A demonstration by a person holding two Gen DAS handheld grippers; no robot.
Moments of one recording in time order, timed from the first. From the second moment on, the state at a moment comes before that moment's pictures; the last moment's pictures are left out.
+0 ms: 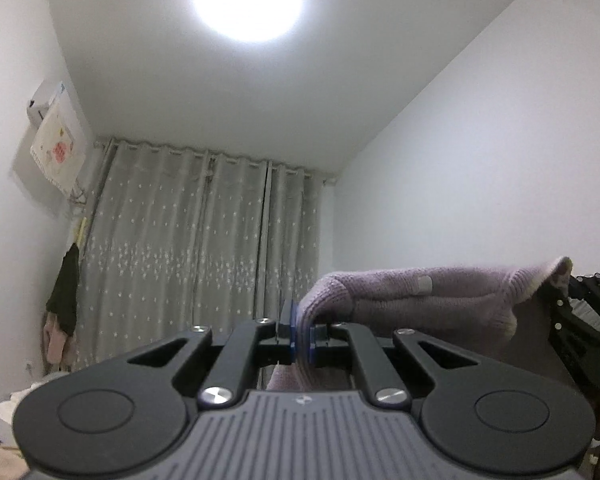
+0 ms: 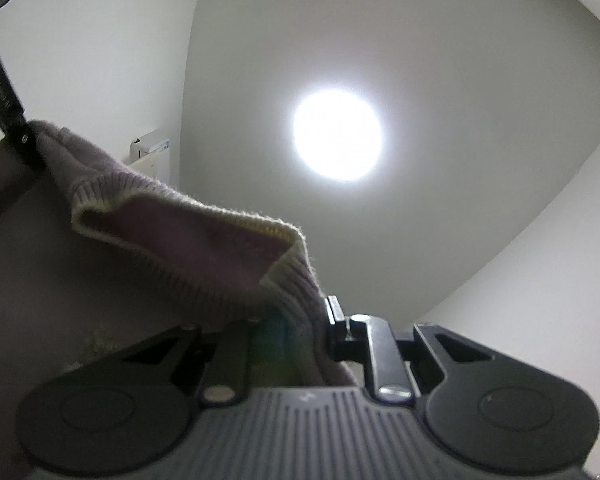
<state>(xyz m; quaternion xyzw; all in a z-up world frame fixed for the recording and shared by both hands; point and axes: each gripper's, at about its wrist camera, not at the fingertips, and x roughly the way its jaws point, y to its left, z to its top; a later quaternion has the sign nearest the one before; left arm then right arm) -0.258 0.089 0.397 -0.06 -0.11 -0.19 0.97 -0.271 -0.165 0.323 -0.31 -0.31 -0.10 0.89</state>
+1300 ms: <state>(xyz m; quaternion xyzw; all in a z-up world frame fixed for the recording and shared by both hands) 0.052 0.034 0.128 -0.04 0.23 -0.08 0.97 0.036 -0.224 0.094 -0.18 0.21 0.01 0.96</state>
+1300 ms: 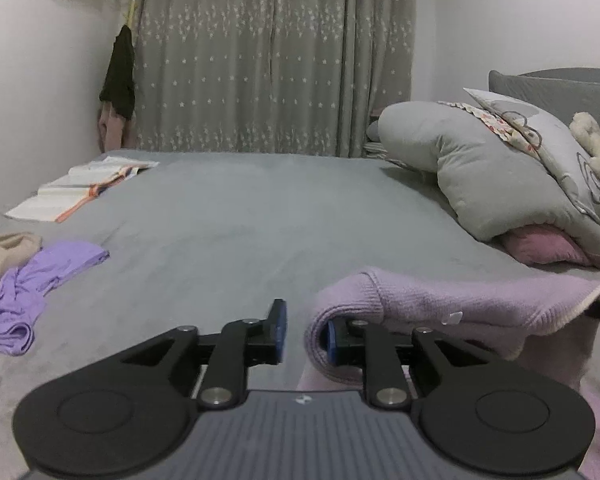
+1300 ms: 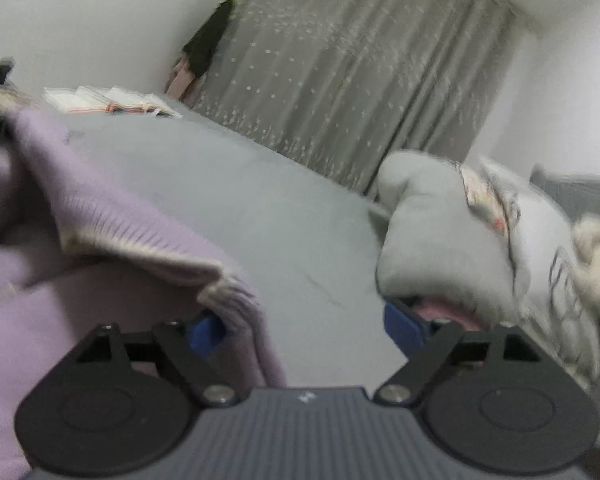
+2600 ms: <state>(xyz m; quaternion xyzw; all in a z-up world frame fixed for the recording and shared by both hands) 0.034 -0.005 0.112 0.13 0.24 -0.18 0.94 0.031 -0.373 0.106 -0.04 0.32 0.03 0.95</state>
